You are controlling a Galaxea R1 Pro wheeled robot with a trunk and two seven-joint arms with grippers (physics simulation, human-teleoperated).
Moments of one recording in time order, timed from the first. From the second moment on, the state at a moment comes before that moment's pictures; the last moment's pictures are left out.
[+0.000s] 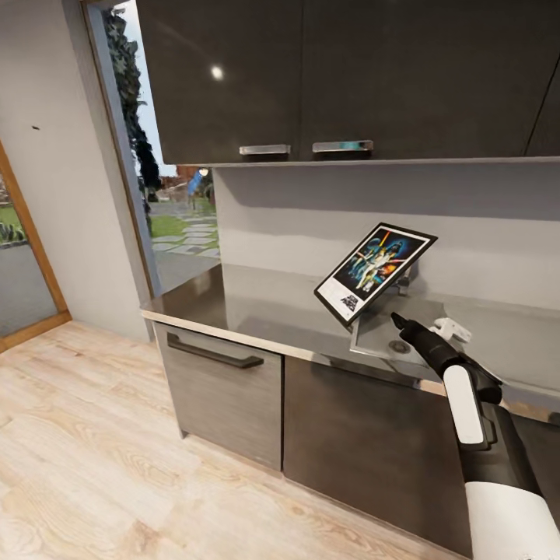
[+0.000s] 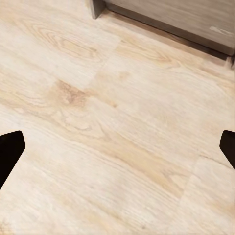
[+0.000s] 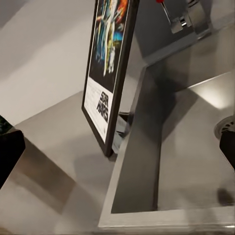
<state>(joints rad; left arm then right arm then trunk) 0.02 0.02 0.17 -0.54 -0.01 -0.38 0.00 -0.61 -0.05 -0.26 -1.38 -0.52 0.52 -0.05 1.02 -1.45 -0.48</state>
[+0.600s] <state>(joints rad) 0.02 0.02 0.17 -0.54 -0.01 -0.38 0.00 -0.61 -0.05 -0.26 -1.36 -0.52 0.49 -0.05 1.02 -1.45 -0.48</state>
